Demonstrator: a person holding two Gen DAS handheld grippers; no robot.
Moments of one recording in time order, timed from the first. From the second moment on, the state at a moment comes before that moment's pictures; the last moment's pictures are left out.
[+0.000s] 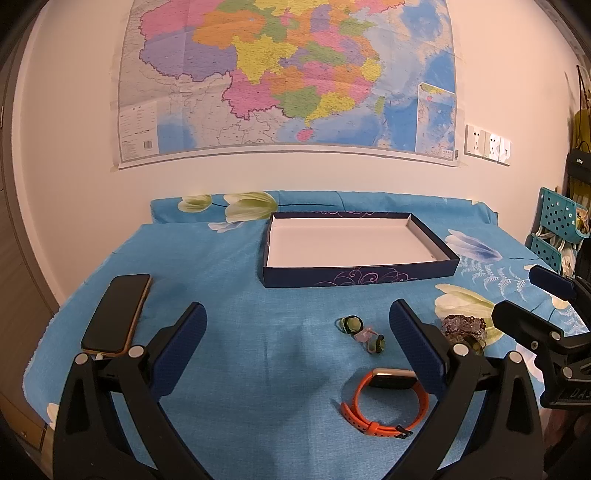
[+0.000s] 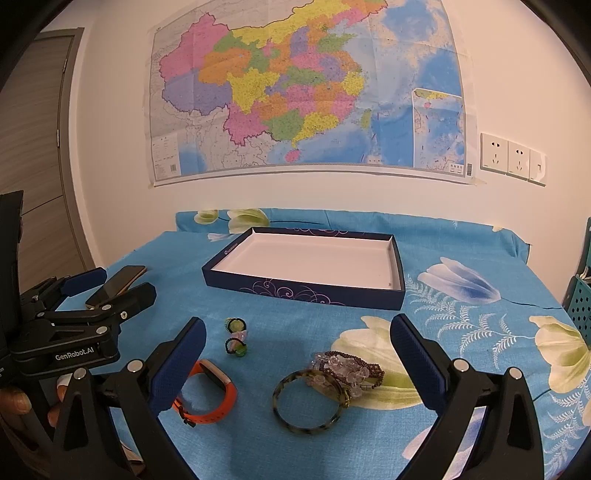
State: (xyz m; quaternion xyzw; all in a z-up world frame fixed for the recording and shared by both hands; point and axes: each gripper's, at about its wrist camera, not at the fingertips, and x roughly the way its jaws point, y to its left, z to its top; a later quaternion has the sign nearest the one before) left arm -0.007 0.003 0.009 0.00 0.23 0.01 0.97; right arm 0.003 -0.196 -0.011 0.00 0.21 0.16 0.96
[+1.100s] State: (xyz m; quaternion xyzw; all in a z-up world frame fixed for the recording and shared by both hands) left arm -0.003 -0.001 -0.004 0.00 0.25 0.00 0.97; right arm 0.006 -0.200 -0.017 0.00 0.22 0.15 0.96
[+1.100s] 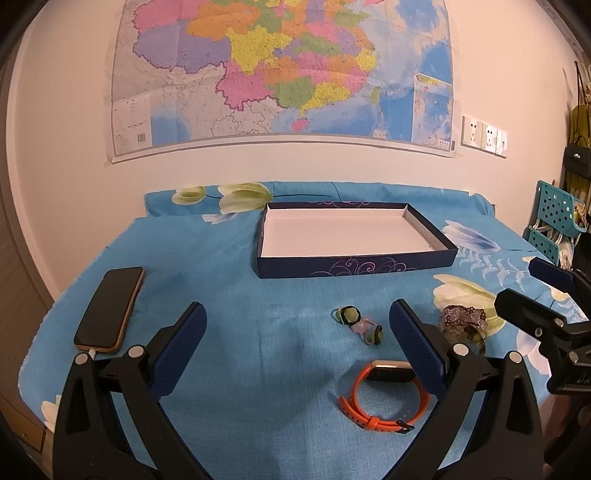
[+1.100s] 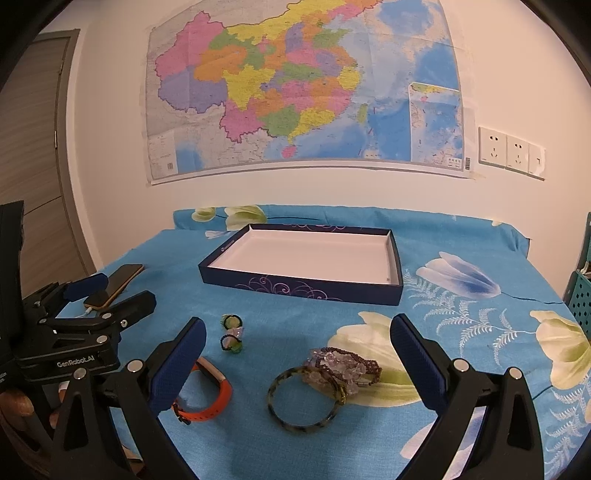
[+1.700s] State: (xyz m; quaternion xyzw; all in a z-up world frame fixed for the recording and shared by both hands) left arm 0.002 -0.008 -0.033 0.04 0.30 -0.07 0.95; right arm 0.023 -0.216 -0.051 0.01 0.32 0.17 0.93
